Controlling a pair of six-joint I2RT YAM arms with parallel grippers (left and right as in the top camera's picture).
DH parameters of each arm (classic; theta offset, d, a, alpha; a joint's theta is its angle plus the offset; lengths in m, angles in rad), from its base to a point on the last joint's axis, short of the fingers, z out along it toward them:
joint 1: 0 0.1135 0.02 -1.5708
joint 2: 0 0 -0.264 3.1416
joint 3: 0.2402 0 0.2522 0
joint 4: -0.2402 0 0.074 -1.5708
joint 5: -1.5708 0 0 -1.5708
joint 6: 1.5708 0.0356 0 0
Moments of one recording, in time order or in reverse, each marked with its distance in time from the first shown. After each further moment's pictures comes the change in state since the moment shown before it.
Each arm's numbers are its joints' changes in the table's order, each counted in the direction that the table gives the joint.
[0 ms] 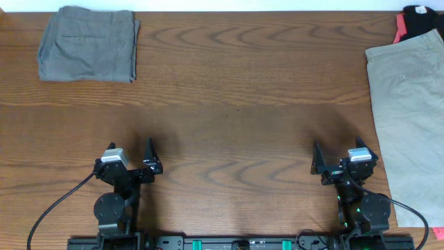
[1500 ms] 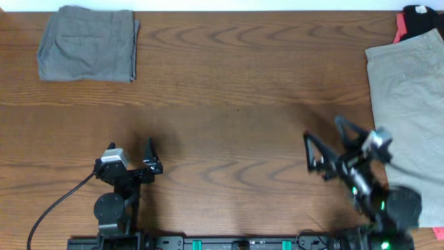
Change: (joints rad) left arm 0.000 0.000 0.000 0.000 0.000 0.000; right arm 0.000 0.425 0.417 0.108 0.361 0.448
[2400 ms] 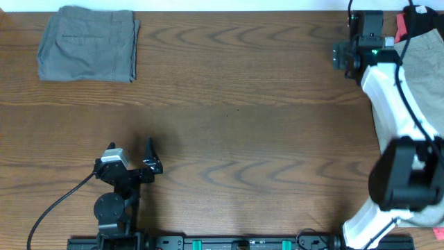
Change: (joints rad) left arm 0.000 0.000 0.000 0.000 0.000 0.000; right arm -0.106 1.465 1.104 -0.550 -0.827 -0.535
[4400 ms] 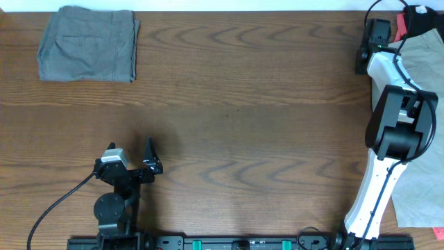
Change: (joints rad) left arm 0.000 0.000 0.000 0.000 0.000 0.000; right arm -0.174 0.506 0.303 0.061 -0.066 0.007
